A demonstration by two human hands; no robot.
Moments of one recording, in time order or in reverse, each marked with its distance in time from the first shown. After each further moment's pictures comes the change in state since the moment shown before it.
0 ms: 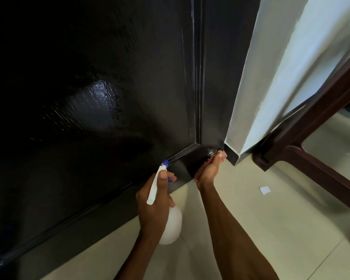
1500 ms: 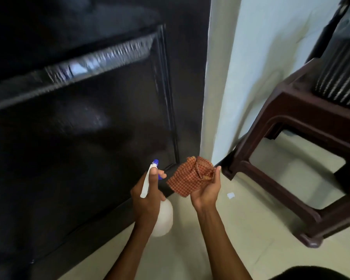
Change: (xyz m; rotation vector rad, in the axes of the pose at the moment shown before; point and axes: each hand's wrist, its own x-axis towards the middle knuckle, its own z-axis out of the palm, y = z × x) left_hand -0.030 0.135 -0.021 -0.022 -0.046 0.040; right_hand -0.243 -0.162 0.042 0.193 -0.099 0.042
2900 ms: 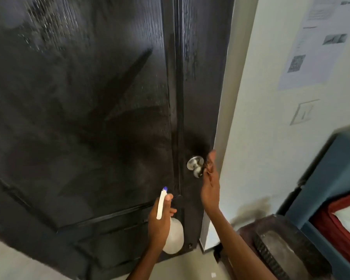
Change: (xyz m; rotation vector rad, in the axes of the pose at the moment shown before) left_hand 0.008 0.641 -0.076 -0.188 0.232 -0.246; right_hand -0.303 -0.341 0.564 -1.135 -0.602 -0.608
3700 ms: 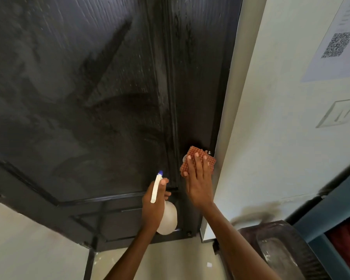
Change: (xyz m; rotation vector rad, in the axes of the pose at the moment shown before) left_hand 0.036 -0.012 0.049 0.013 0.130 0.051; right_hand 0.048 0.073 -0.004 -0.770 -0.224 -0.620
